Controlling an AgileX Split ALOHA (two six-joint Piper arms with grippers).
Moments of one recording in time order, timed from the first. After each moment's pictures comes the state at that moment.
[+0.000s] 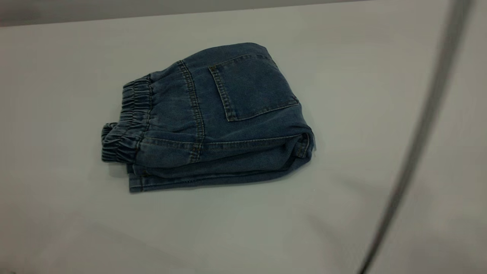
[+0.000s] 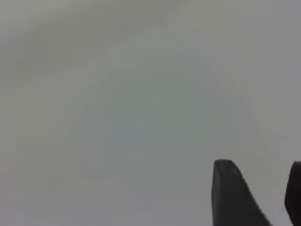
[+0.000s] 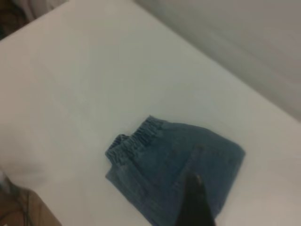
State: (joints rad) left arm -0.39 0.48 -0.98 -0.39 0.22 0.93; right arm 0.82 1.20 -1.72 -0.04 1.23 0.03
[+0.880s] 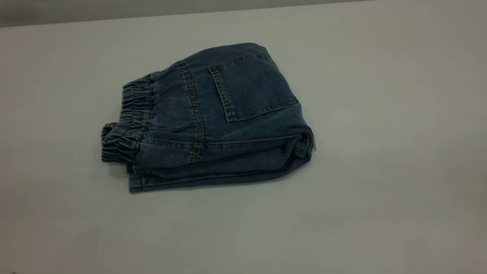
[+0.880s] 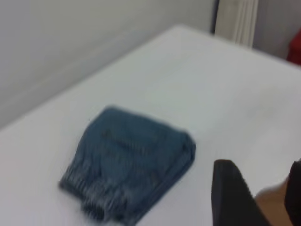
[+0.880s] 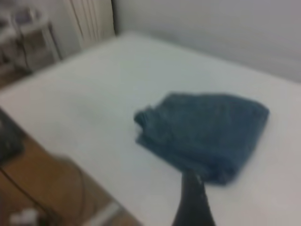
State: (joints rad) left arm -0.28 0.19 -0.88 -0.42 1.21 0.43; right arm 0.79 0.00 -0.63 0.05 1.04 0.05
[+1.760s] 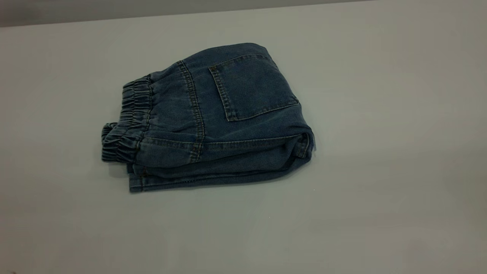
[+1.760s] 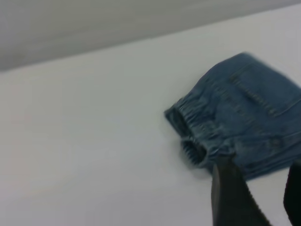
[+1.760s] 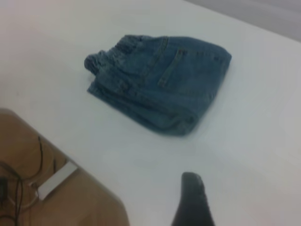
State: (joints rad) left arm 0.03 0.03 -0.53 -0.24 1.03 0.30; right arm 0.79 0.01 -0.51 -0.08 1.07 0.10
